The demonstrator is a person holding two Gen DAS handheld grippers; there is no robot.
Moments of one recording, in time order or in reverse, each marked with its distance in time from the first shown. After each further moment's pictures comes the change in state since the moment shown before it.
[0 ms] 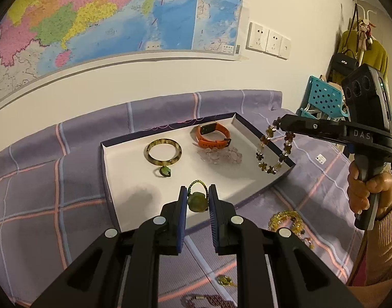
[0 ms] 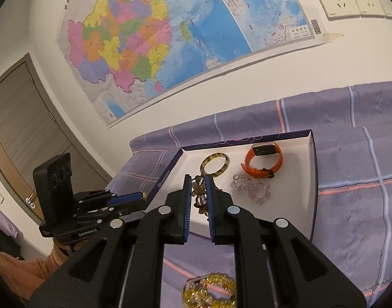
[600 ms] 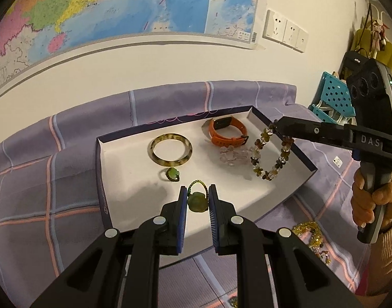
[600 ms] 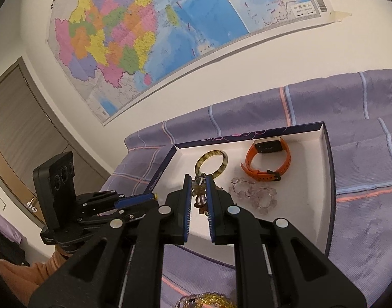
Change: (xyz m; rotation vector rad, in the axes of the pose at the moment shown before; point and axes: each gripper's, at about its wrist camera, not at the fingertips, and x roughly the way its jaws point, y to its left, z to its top) left arm 0.041 0.014 0.010 -0.032 0.059 0.026; right arm 0.043 -0.016 0.006 0.040 0.048 0.009
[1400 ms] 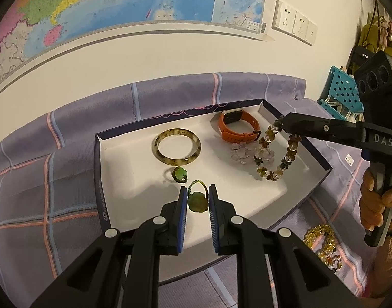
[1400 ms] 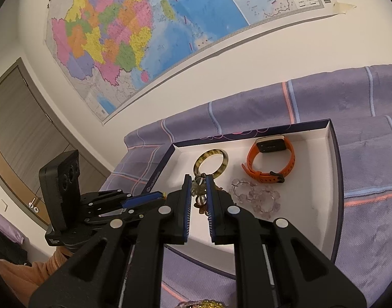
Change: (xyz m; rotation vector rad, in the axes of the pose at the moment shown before) left arm 0.021 0.004 0.005 0.003 0.041 0.035; right arm 0.012 -0.004 0.003 0.011 0.017 0.010
